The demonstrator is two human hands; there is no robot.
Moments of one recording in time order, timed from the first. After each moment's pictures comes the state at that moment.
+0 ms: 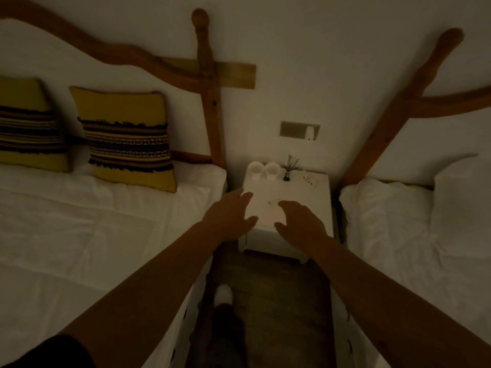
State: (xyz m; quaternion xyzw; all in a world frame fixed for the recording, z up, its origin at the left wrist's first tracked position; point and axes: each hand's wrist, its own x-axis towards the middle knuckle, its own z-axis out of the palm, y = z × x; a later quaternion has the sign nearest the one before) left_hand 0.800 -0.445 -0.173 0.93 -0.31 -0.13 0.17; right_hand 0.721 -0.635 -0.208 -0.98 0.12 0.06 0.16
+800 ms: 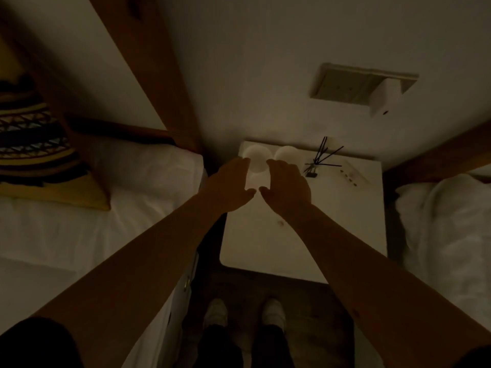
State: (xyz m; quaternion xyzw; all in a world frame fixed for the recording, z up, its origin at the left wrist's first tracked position) left_hand 1.163 -0.588 -0.488 0.91 -0.30 -0.21 0.19; right_hand 1.087 -0.731 -0.482 -0.98 0.14 0.03 0.13
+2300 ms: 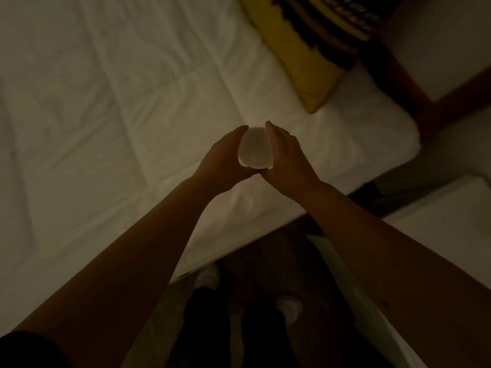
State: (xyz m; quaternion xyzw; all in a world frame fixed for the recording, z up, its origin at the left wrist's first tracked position) left_hand 0.984 -0.246 -0.490 0.90 0.20 -0.02 0.38; right_hand 1.069 -0.385 -0.525 -0.86 -0.35 0.17 0.33
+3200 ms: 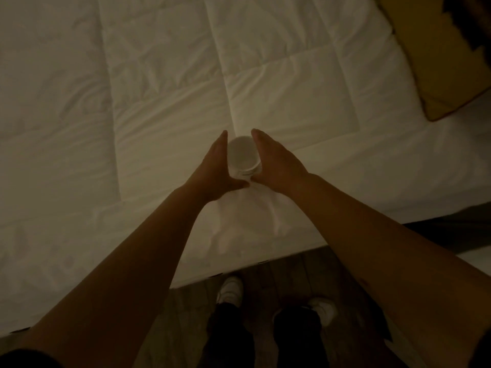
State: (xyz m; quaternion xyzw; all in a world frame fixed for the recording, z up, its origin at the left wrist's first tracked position) left_hand 0.780 -0.060 -0.551 0.85 0.34 -0.06 0.40; right_hand 0.914 -0.171 -0.555 -0.80 -0.51 0.26 0.18
